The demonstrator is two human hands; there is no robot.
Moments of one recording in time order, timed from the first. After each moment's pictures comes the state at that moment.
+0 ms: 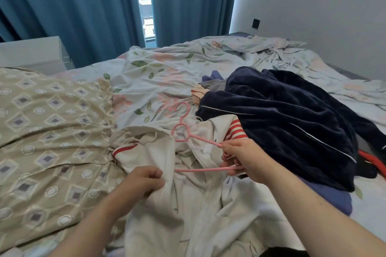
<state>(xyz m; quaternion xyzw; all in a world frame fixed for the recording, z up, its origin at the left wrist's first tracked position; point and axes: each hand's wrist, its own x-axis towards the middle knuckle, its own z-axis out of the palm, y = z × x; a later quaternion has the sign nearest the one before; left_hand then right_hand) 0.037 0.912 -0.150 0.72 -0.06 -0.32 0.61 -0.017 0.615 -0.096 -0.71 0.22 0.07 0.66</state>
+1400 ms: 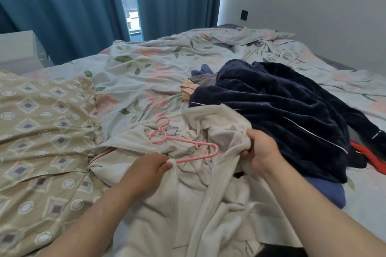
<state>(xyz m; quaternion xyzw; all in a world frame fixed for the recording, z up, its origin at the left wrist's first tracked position) 0.079 0.866 -0.164 0.92 -0.31 -0.11 0.22 -0.003 0.583 -0.114 -0.46 0.40 -0.12 0.79</state>
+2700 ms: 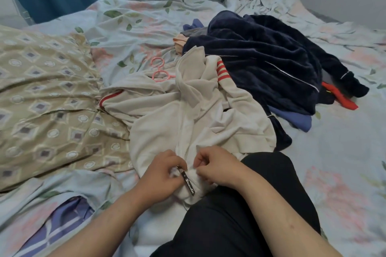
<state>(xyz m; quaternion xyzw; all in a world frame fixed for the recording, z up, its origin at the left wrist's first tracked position) -0.116 0.906 -0.155 0.85 -0.31 -0.17 0.40 -0.173 0.725 -0.124 -0.85 0.15 0.18 0.46</state>
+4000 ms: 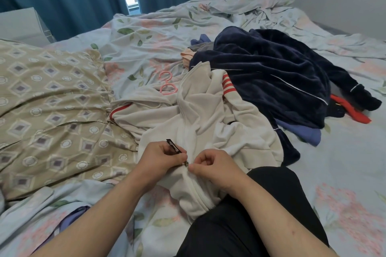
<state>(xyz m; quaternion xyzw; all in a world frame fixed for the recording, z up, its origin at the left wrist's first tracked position) -0.074 0.895 -0.122 0.74 -0.07 -0.27 0.61 -0.159 0.727 -0.127 -0.75 0.16 0.09 0.63</state>
